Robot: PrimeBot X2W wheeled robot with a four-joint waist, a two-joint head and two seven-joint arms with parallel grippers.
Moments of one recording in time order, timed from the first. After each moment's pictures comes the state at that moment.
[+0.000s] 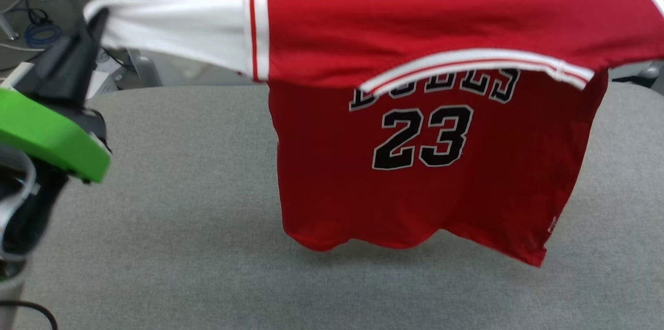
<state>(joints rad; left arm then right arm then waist) -0.39 0.67 -0.11 -0.40 -0.72 0.12 0.37 -0.51 -0.65 -0.14 -0.13 0.49 0.13 0.62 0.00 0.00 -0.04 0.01</state>
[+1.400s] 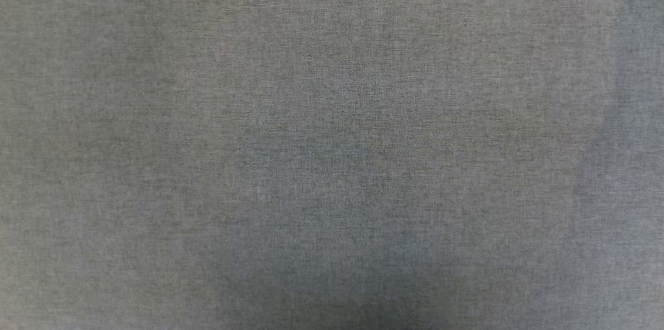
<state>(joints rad) -1.69 0.56 -0.36 0.64 -0.54 -0.13 0.08 -1.67 -0.44 0.11 0.75 0.24 0.13 0.10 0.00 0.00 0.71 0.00</state>
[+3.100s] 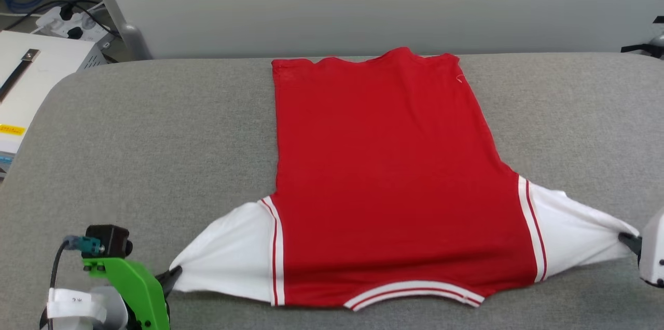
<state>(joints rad) -0.14 0.68 -0.51 0.22 -1.01 0.04 0.29 -0.29 -0.59 0.16 0.49 0.72 0.14 0.60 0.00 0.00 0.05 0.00</state>
